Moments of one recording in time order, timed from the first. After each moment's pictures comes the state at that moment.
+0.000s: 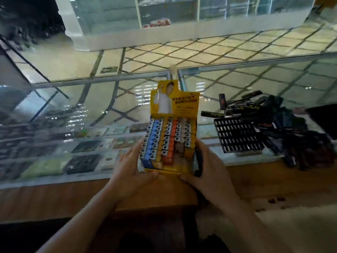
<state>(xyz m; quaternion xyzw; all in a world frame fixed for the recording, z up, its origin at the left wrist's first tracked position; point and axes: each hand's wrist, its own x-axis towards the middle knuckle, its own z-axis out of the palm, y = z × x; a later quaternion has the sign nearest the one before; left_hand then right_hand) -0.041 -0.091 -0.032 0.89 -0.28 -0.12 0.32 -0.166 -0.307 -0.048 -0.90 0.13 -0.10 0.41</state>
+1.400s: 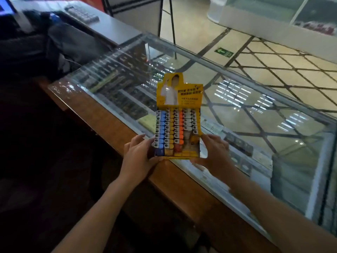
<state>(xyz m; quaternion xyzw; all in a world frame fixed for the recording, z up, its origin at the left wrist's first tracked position) -0.001 0.174 -0.043 0.96 0.07 0.05 0.26 0.085 -0.070 -0.044 -0.94 -0.22 0.06 0.26</state>
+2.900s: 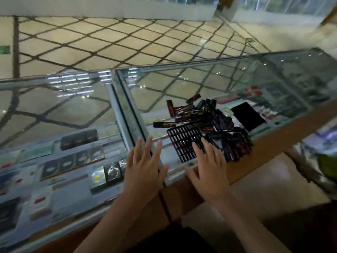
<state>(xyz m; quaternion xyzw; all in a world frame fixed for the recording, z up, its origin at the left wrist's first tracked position) -0.033 -0.226 -0.041 0.87 -0.47 -0.10 0.13 -0.187 -0.367 -0.014 -0.93 0.35 0.04 0.05</state>
